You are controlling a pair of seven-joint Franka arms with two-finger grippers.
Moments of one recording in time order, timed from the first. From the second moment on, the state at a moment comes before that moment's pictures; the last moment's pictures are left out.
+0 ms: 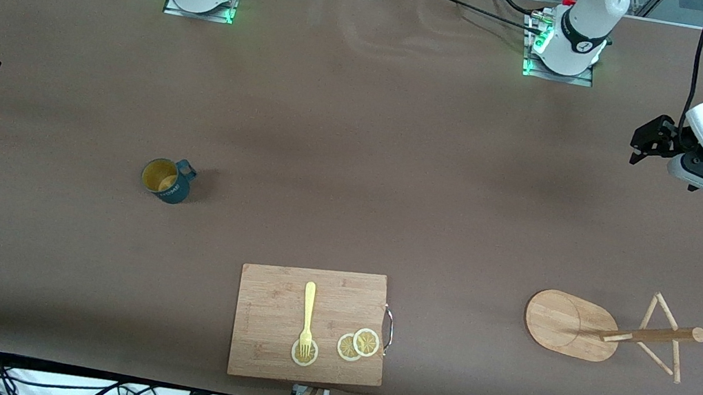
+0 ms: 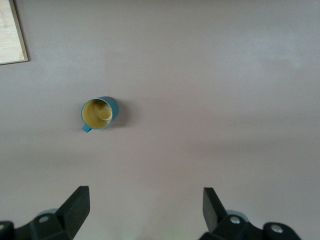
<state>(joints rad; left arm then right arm) -0.05 0.00 -0.06 -1.65 0.04 1.60 0.20 -0.01 0.12 -0.09 -1.40 -0.02 1.46 -0.04</state>
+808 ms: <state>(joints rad) -0.05 0.00 -0.06 -1.65 0.04 1.60 0.20 -0.01 0.14 -0.09 -1.40 -0.02 1.46 -0.04</state>
